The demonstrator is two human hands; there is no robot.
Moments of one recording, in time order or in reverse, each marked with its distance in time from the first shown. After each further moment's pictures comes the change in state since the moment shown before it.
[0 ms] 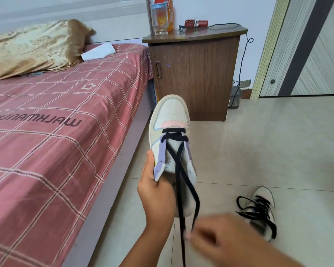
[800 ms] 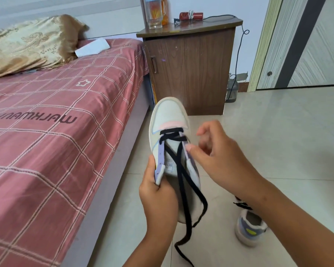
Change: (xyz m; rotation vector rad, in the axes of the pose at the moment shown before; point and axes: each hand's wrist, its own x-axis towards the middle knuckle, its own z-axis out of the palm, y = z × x) left_hand -0.028 0.009 -0.007 0.009 -0.100 0.022; right_hand 0.044 0.005 -0.052 0.260 0.626 0.019
